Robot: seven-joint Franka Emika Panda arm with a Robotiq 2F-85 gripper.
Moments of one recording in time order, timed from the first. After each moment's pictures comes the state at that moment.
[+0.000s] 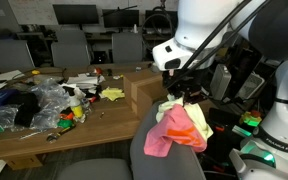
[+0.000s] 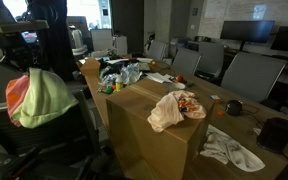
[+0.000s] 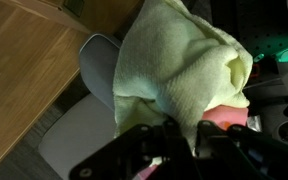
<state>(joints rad) 0.35 -0.43 0.23 -2.55 -0.18 2.03 -0.82</state>
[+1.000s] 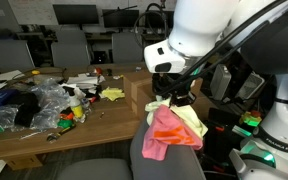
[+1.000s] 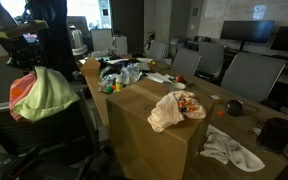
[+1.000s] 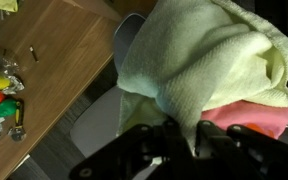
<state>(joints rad) 0.35 -0.38 0.24 -2.55 -0.28 2.20 -0.73</state>
